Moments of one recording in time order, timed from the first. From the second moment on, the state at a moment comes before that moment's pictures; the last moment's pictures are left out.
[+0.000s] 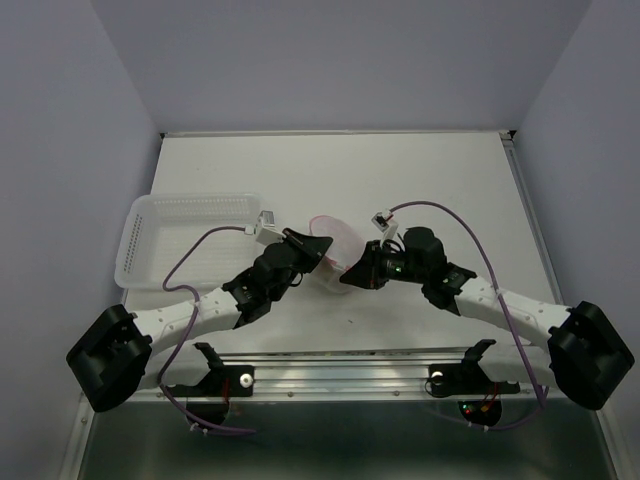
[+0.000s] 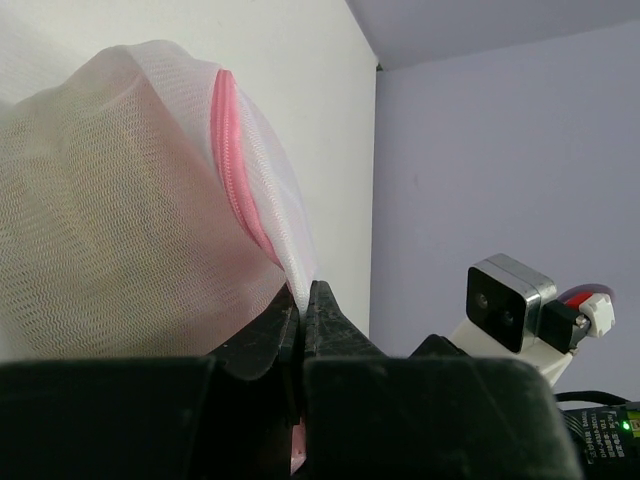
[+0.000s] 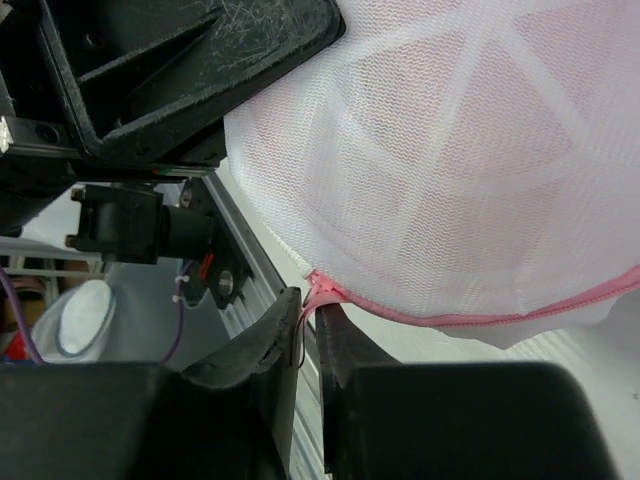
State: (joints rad) left arm -0.88 1.16 0.50 0.42 -0.38 -1.32; right arm 0.70 1.18 0.56 0.27 -0.50 0.70
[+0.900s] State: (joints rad) left arm -0.62 1.14 0.57 0.24 0.04 -0.99; right arm 0.71 0.93 0.55 -0.09 -0.17 0.52
